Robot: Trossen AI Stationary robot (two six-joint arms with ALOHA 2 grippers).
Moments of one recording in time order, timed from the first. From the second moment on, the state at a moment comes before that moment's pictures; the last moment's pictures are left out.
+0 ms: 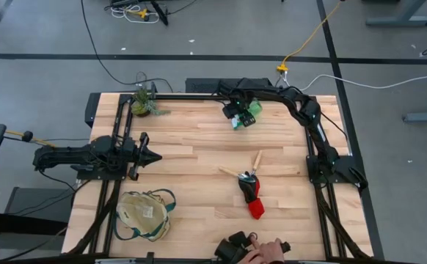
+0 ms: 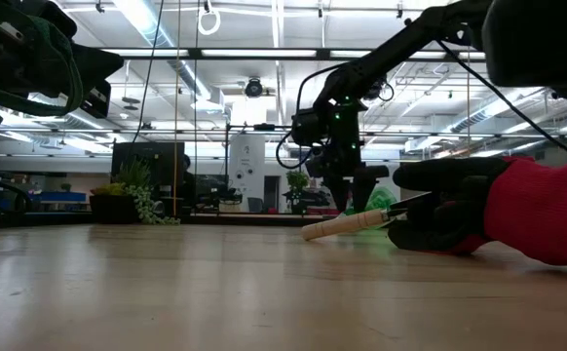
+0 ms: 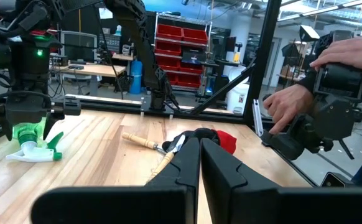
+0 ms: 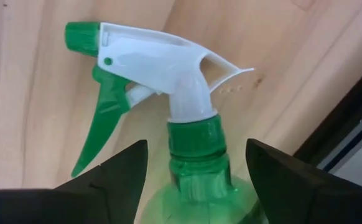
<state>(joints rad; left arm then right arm) 0.01 0.01 0.01 0.09 0.08 -0.15 -0.57 2.24 1.81 -1.10 0.17 -1.01</state>
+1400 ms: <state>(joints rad) 0.01 0.01 0.01 0.09 0.08 -0.15 -0.58 2.23 1.73 -1.03 0.22 -1.03</state>
